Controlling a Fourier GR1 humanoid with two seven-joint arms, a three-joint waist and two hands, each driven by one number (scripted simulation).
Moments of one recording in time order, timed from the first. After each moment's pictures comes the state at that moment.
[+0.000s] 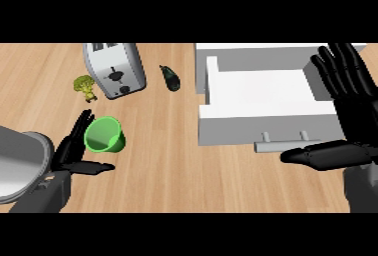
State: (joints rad) left arm -0.52 0.31 0.25 -0.19 -0.03 -0.31 -0.90; right arm -0.29 -0.19 -0.11 -1.85 -0.12 0.18 0.11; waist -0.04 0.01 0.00
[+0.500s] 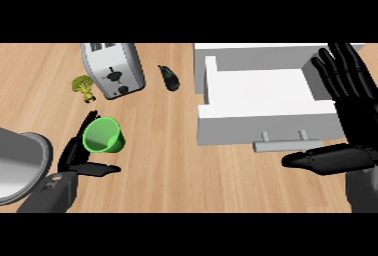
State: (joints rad) left arm -0.53 0.29 0.25 -0.16 -0.05 -0.30 -0.95; right arm -0.28 -0.19 -0.10 -1.87 -0.13 0.19 0.12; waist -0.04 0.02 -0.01
